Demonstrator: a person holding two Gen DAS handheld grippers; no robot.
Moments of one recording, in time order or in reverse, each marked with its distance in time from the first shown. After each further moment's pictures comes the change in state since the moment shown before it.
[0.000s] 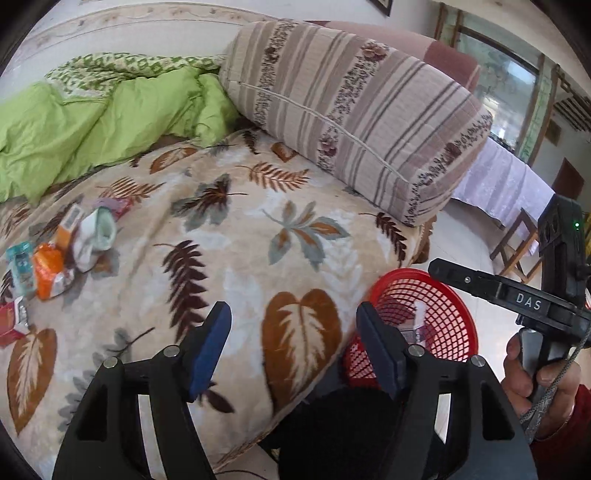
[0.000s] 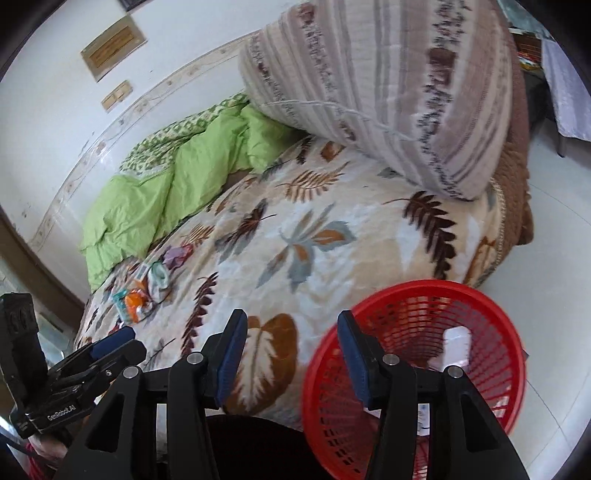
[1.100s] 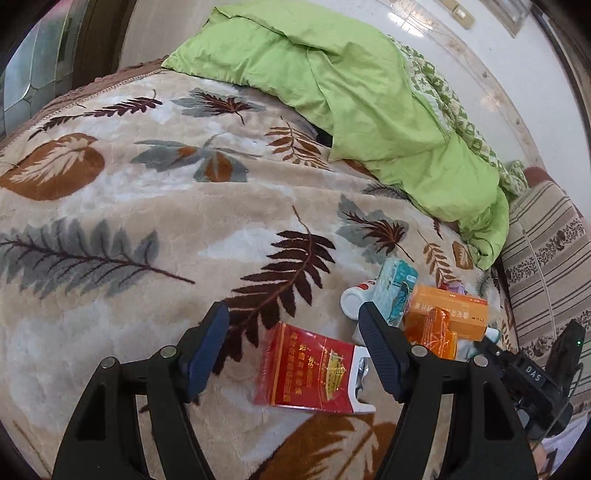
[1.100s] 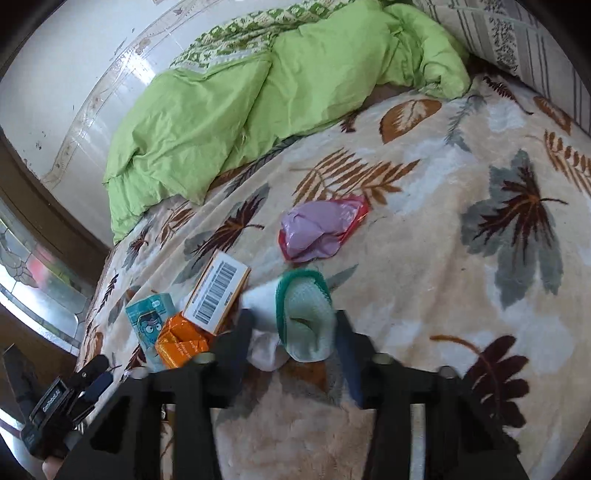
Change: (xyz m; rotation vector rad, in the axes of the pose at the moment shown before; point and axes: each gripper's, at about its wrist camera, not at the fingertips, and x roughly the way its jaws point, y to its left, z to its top) left arm -0.057 0.398 -0.044 -0.763 -0.170 0.406; right arm 0.318 0.245 0.023 -0.140 0.264 0.193
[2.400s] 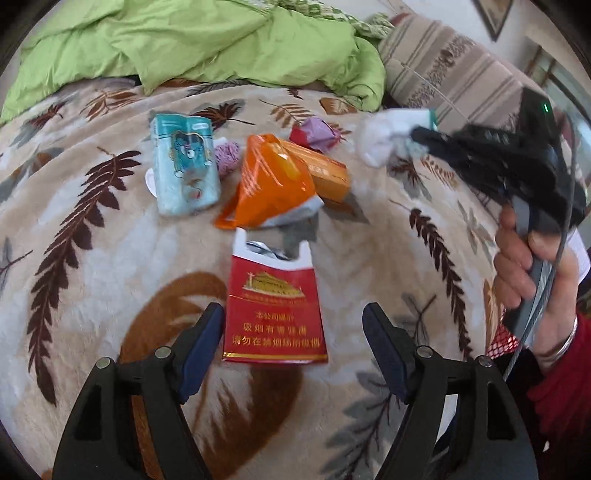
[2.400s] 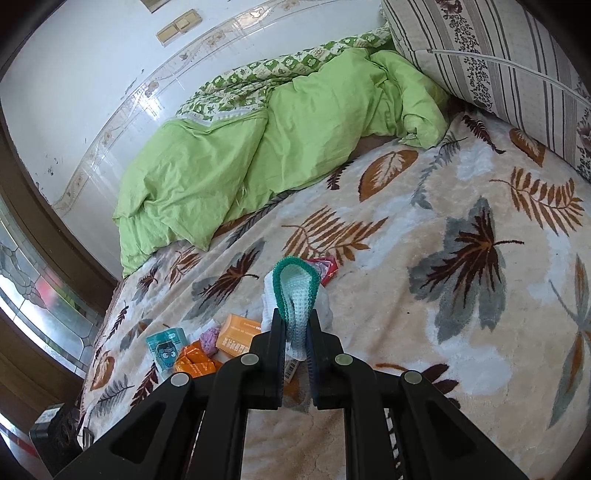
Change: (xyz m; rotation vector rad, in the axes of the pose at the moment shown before) left arm 0.000 -0.096 -0.100 0.553 0.284 -0.223; right arm -0.067 -0.014 0.011 -0.010 -0.178 0.001
